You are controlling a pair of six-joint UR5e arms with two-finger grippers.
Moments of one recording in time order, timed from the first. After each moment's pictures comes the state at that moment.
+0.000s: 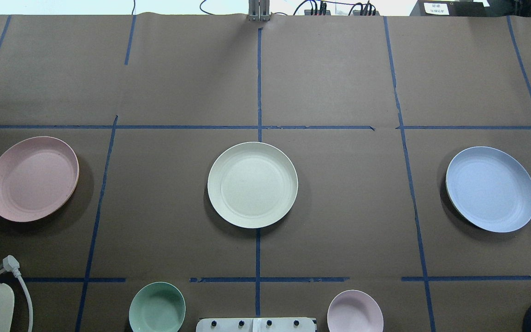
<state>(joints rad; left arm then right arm) -1.55 -1.46 -1.67 -1.63 -2.40 -0.03 1.57 -1.63 1.69 -1.57 2.39 -0.09</state>
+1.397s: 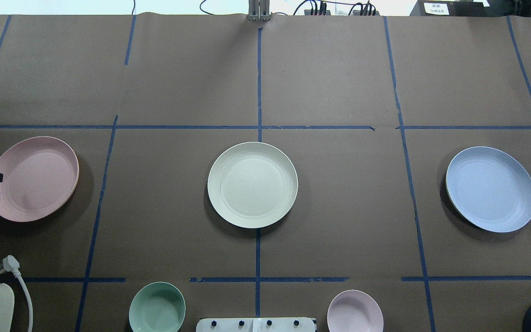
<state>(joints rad) -1.04 -1.44 -1.52 -2.39 -2.26 -0.90 1.57 -1.63 1.69 -1.57 2.40 -0.09</state>
